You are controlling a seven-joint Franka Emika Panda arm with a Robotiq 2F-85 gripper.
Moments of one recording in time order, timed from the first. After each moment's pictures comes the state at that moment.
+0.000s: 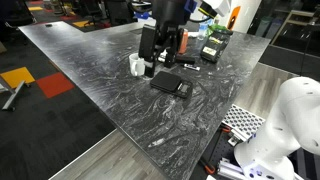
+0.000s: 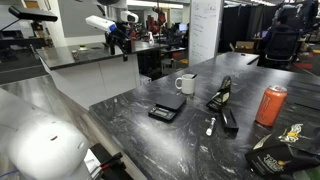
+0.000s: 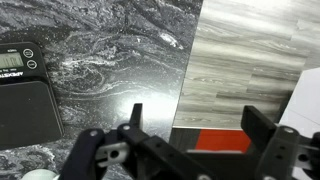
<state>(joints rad) 0.21 -0.49 0.17 -2.21 0.30 1.81 0.19</state>
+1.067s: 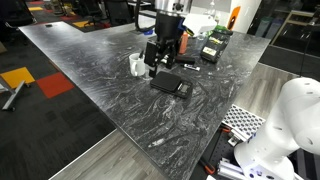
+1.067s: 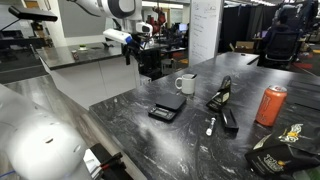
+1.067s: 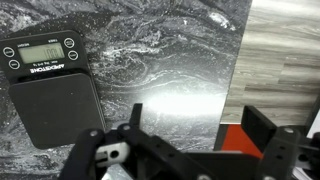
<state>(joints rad) 0.14 -0.44 0.13 -2.29 0.21 1.92 0.15</state>
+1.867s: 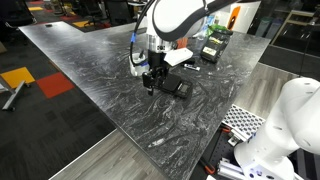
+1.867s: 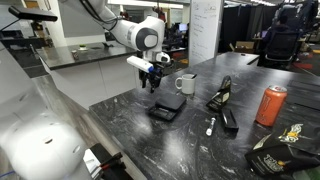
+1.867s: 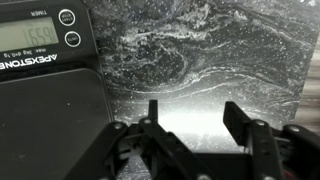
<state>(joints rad) 0.13 -0.16 0.06 -2.32 0.22 2.11 0.03</state>
